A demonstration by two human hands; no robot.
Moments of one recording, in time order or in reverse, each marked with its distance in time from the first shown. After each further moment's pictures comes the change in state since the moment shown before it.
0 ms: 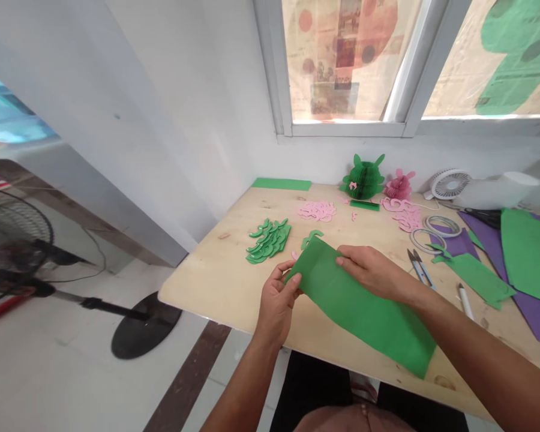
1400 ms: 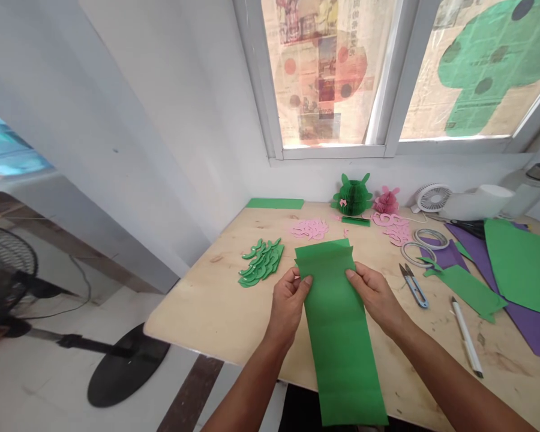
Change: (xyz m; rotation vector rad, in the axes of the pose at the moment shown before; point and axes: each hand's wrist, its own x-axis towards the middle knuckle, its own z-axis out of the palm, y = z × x) left_hand 0.020 0.013 0.043 0.066 -0.185 0.025; right_hand -0.017 0.033 0.039 0.980 0.337 0.144
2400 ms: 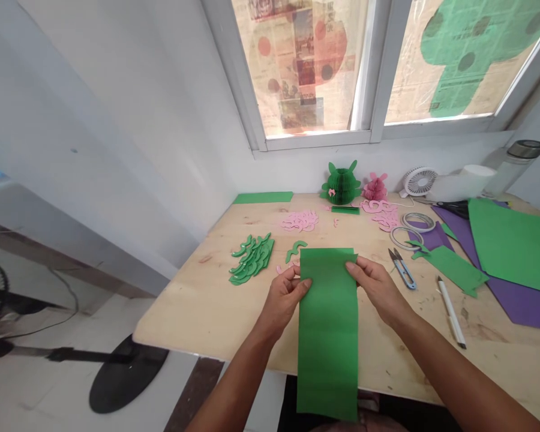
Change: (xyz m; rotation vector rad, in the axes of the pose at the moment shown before) left_hand 0.001 0.000 -0.007 0.136 -0.185 -0.185; right_hand -0.012 0.005 -0.014 0.042 0.098 0.064
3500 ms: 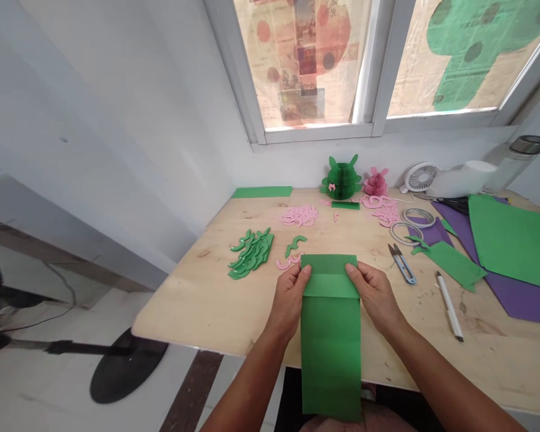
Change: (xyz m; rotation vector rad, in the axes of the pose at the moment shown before) left_hand 0.003 -0.013 0.016 -0.107 0.138 0.028; right_hand -0.013 0.015 0.014 -0.114 0.184 -0.057
